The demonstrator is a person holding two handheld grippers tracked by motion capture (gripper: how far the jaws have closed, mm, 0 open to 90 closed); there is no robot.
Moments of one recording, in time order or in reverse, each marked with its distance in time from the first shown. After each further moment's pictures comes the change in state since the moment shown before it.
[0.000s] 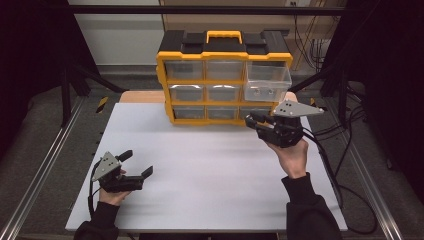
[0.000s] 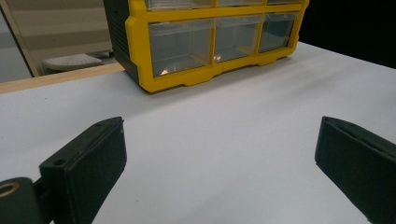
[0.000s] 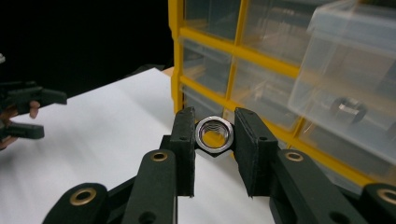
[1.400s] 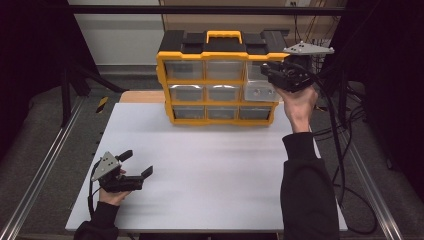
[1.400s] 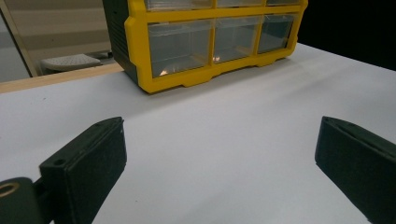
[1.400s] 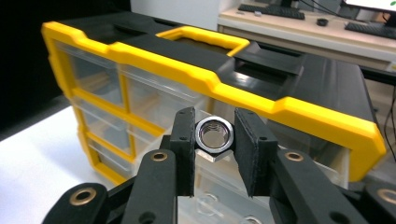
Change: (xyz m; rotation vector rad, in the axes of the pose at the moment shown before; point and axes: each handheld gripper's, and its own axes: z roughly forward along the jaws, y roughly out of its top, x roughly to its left) left arm 0.000 0.000 0.000 -0.003 -0.006 -0.005; right arm -0.072 0.088 0.021 0.000 -0.269 0.055
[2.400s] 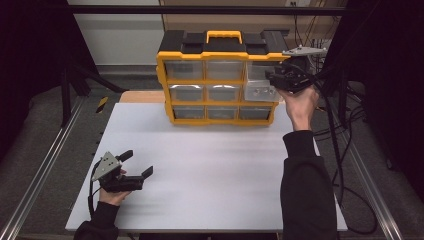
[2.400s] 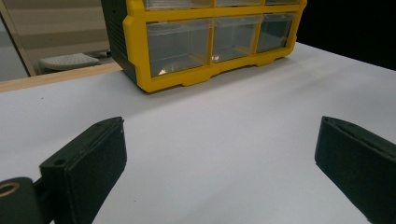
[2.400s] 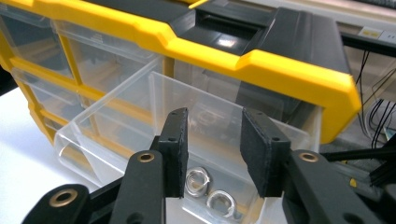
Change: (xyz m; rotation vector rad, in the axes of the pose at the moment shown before) left arm 0.000 0.000 0.001 0.004 -0.004 -0.002; right arm -0.016 -0.013 0.017 0.122 -0.104 0.013
